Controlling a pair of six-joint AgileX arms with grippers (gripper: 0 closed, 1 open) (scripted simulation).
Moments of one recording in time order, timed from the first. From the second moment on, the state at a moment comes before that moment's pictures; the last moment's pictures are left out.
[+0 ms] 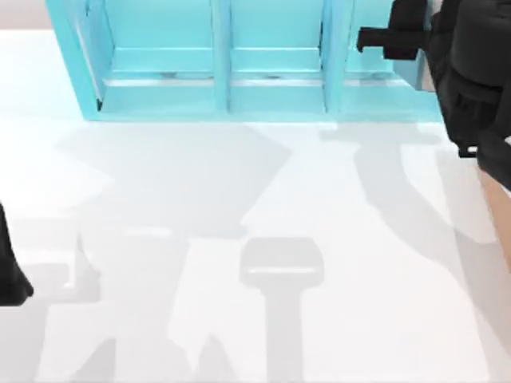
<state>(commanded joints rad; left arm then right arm) 0.00 0.00 0.00 0.00 0.00 0.00 0.52 1.57 0.93 0.51 0.58 0.10</state>
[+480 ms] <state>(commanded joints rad) 0.00 0.00 0.00 0.00 0.00 0.00 0.60 1.31 0.82 0.35 0.65 0.10</state>
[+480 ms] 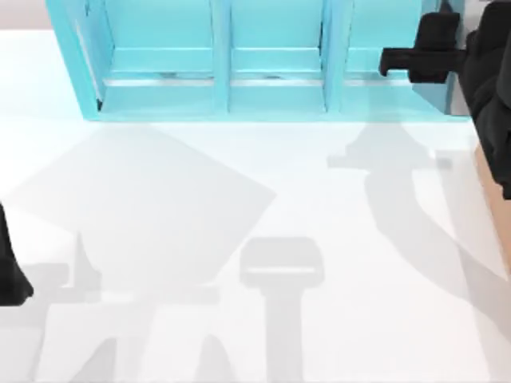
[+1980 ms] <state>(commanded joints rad) 0.00 0.00 0.00 0.00 0.00 0.00 0.88 1.66 0.54 0.76 0.74 -1.26</state>
